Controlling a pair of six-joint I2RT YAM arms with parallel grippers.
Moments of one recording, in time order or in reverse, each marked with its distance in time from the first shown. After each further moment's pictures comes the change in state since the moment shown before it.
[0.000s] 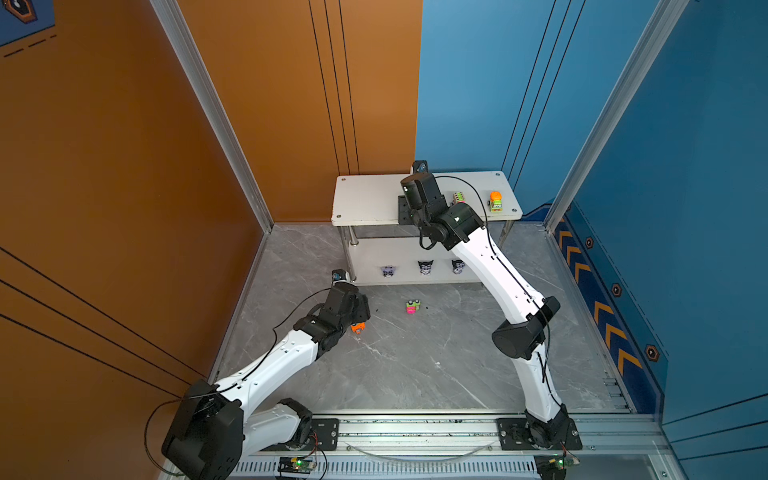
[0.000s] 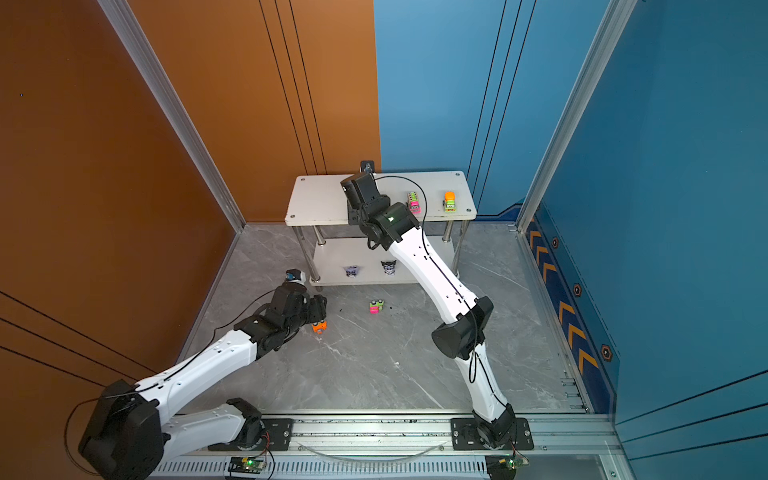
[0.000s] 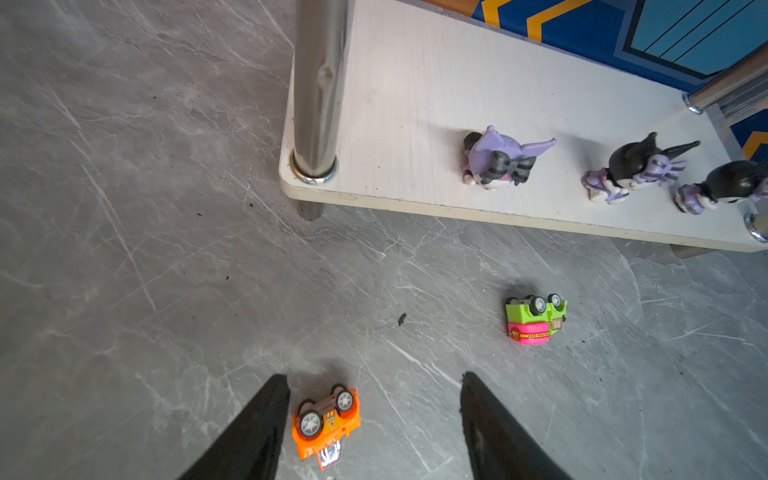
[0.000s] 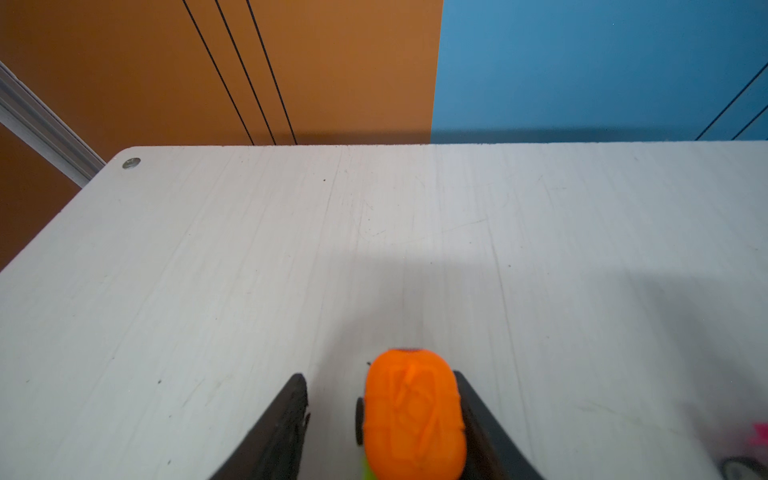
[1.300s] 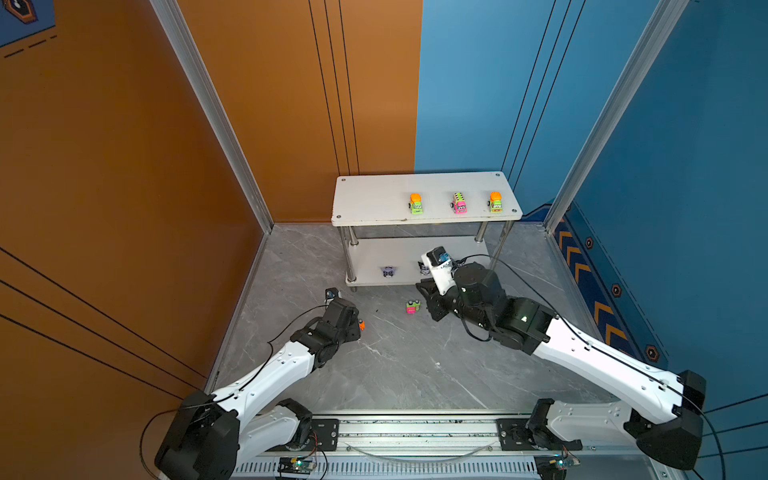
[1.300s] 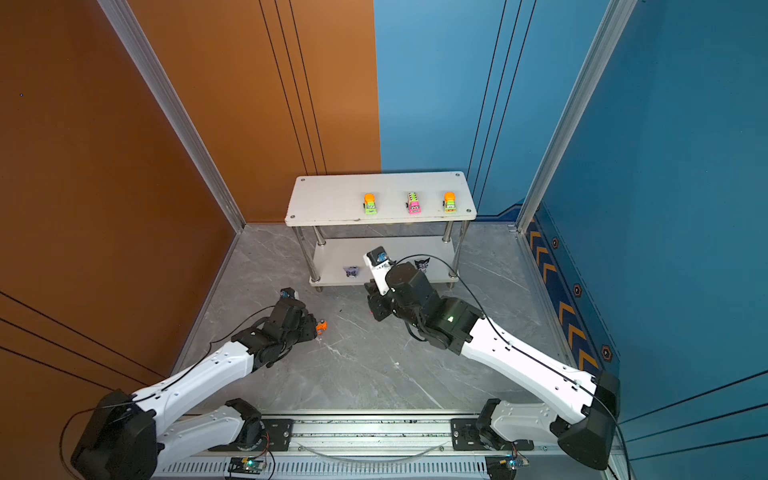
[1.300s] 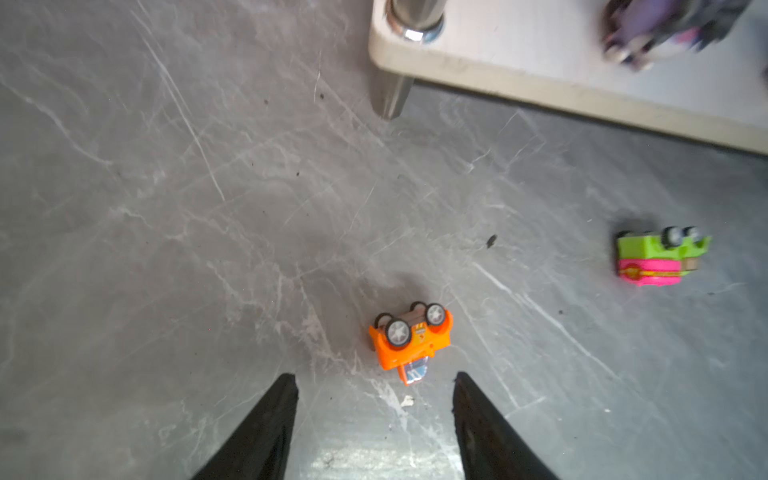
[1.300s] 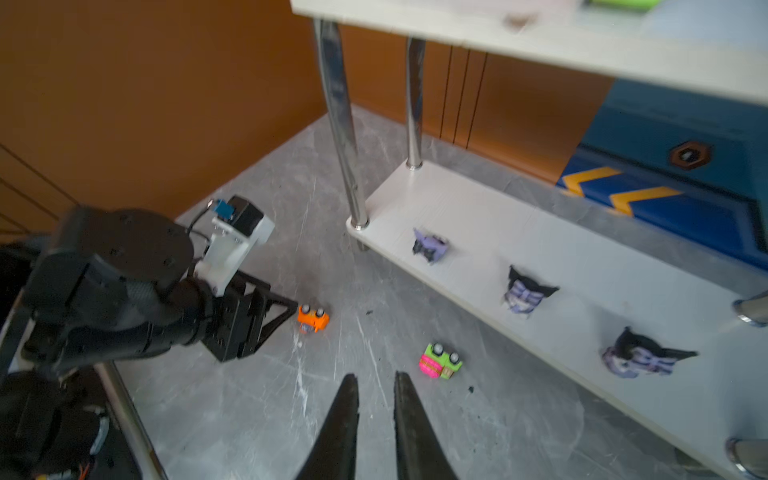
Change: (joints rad) left arm -0.001 -0.018 -0.130 -0.108 -0.040 -0.063; right arm 0.220 -0.926 -1.452 0.534 -0.328 -0.189
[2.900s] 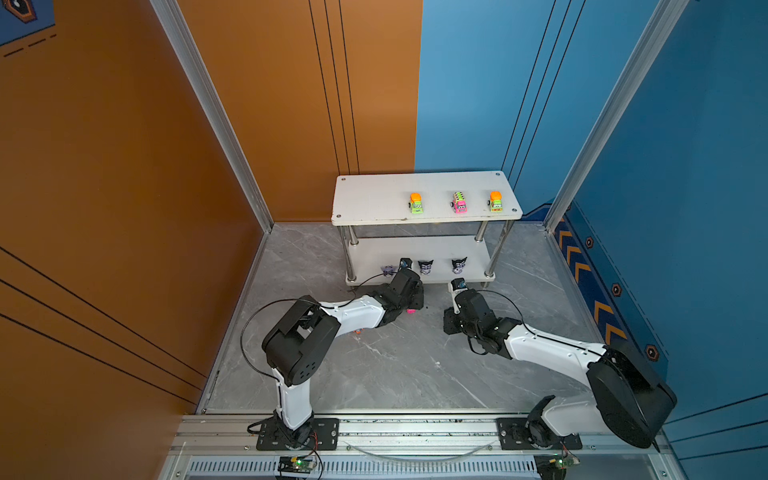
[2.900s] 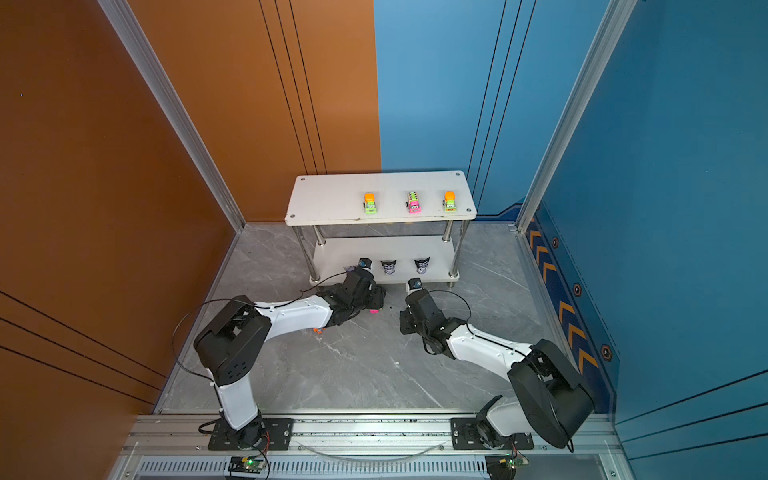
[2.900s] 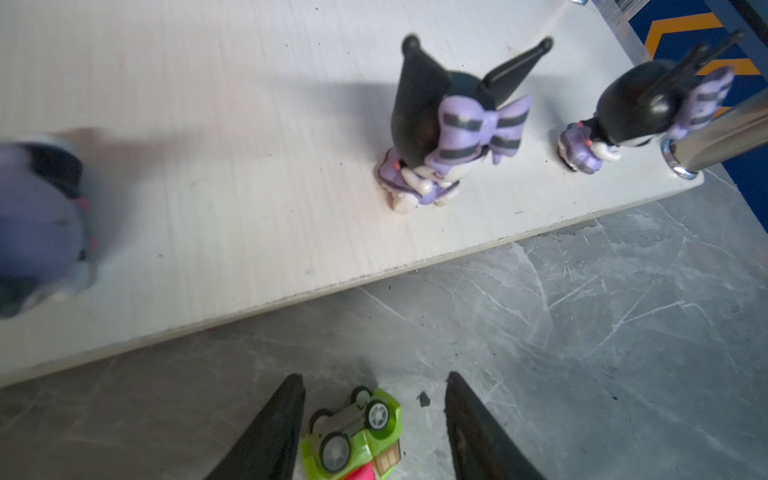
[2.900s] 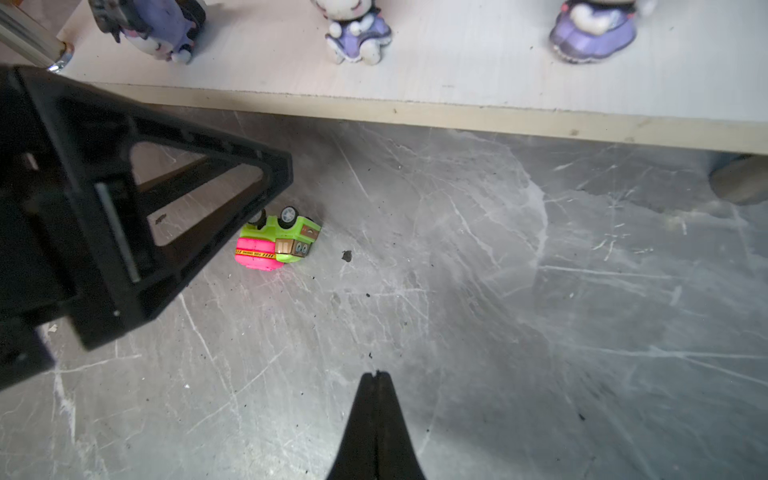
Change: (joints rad) left arm -0.232 0.715 0.547 0.393 0.112 0.105; right arm -0.289 0.130 -0.523 0.413 -0.003 0.223
